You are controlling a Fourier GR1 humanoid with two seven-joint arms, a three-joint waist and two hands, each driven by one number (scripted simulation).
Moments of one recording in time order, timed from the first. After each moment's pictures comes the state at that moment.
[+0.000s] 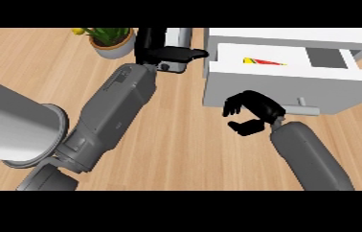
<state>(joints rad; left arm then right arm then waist) -1.08 0.07 -0.24 -0.53 0.68 0.20 -0.55 -0.50 -0.29 0.32 -1.01 0.51 0.32 -0.16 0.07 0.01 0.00</state>
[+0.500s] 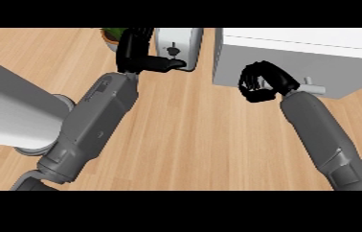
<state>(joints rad) -0.94 0.14 -0.25 -0.65 0.69 0.11 -0.53 -0.75 -0.31 0.14 -0.63 0.48 0.18 -0.37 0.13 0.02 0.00</state>
